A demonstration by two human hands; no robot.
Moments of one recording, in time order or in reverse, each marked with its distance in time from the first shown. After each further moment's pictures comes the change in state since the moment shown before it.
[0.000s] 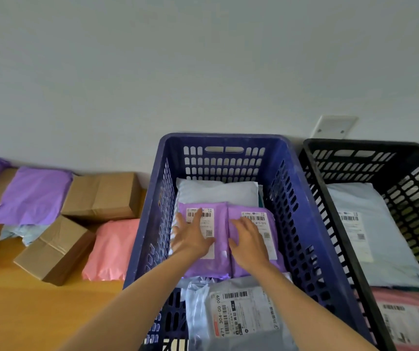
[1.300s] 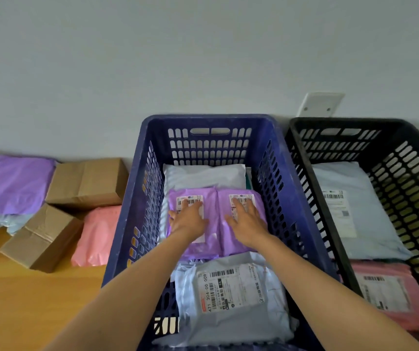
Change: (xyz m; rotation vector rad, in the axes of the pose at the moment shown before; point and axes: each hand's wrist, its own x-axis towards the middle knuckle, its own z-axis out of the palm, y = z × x) left_hand 0.012 0.015 0.022 0.003 -0.069 0.070; right_hand 0.003 0.020 -0.024 -0.083 -0.252 0.193
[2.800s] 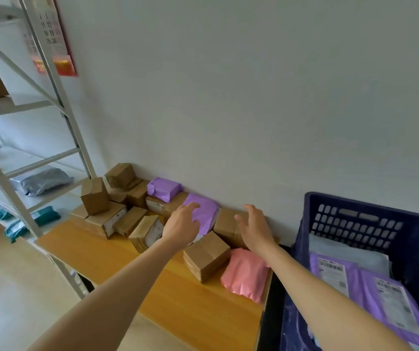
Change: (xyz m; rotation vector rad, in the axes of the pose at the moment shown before) left_hand -0.222 -0.281 -0.261 -0.117 0.698 0.009; right_hand -0.122 -0.348 0.070 0.273 0.260 -0.674
